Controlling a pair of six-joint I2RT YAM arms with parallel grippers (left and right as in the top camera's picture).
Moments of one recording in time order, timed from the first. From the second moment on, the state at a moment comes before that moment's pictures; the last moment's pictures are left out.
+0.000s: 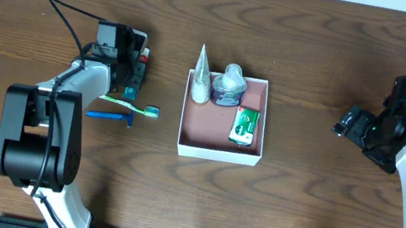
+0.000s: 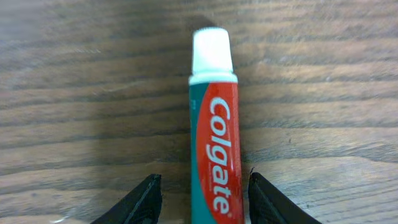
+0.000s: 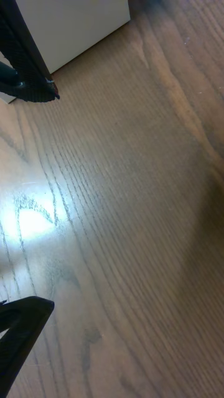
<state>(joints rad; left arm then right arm) 0.00 1.92 1.06 -0.21 0.12 0.14 -0.13 1.45 1.17 -1.01 0.00 0.41</state>
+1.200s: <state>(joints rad) -0.16 1.08 1.06 -0.39 0.33 0.17 -0.13 1.45 1.17 -1.01 0.00 0.41</state>
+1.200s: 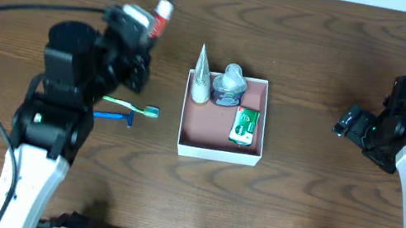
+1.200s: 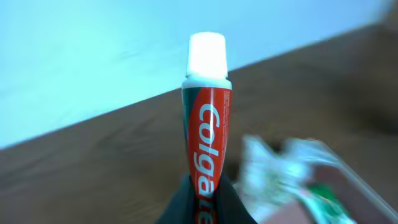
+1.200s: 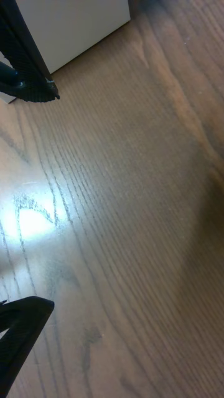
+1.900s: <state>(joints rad) -0.58 1.34 1.05 -0.65 0.47 0.85 -0.13 1.45 1.17 -1.01 0.00 0.41</state>
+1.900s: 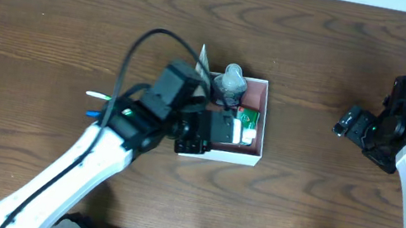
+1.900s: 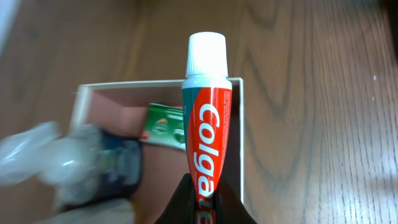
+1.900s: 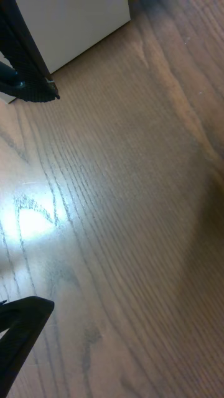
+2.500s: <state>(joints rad) -0.60 1.49 1.05 -0.60 0.47 0.88 -0.13 1.45 1.17 -1.01 0.00 0.41</state>
